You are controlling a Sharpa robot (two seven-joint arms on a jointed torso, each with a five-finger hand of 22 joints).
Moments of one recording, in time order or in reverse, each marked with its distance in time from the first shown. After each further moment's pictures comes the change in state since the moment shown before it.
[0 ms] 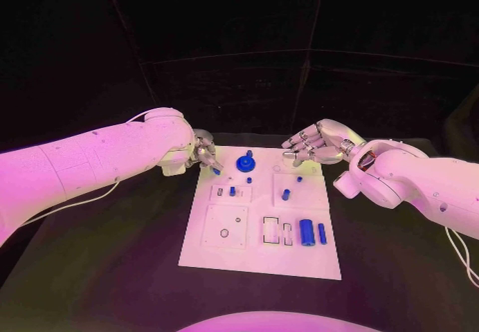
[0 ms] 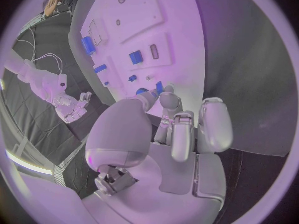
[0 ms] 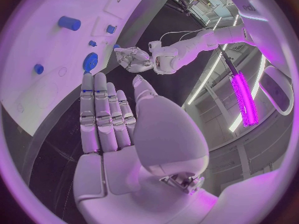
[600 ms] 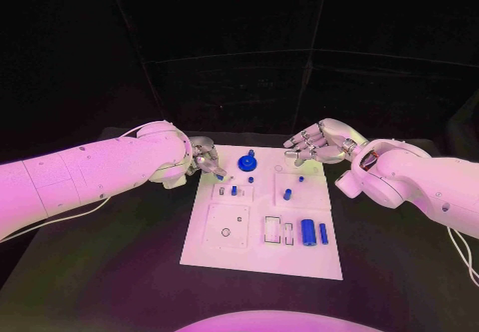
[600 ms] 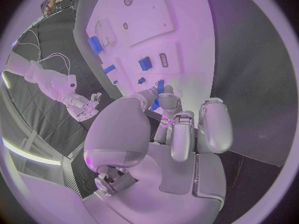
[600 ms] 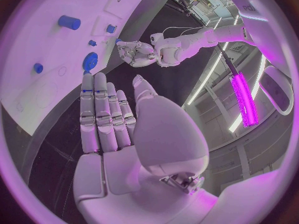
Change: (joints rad) left arm -0.045 -0.081 -0.002 0.135 0.002 -0.141 0.038; left_hand -0.005 -0.027 0.013 -0.013 -0.058 0.009 -0.006 0.008 0.007 0.016 -0.008 0.005 0.008 0.000 0.000 0.000 0.000 0.000 0.007 0.000 0.005 0.010; right arm 0.000 -0.002 0.000 -0.002 0.000 0.000 0.001; right_hand 0.000 0.000 0.000 0.000 0.000 0.000 0.000 0.000 0.000 0.000 0.000 0.000 0.000 0.000 0.000 -0.005 0.000 0.000 0.000 0.000 -0.004 -0.001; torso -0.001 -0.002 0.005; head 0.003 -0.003
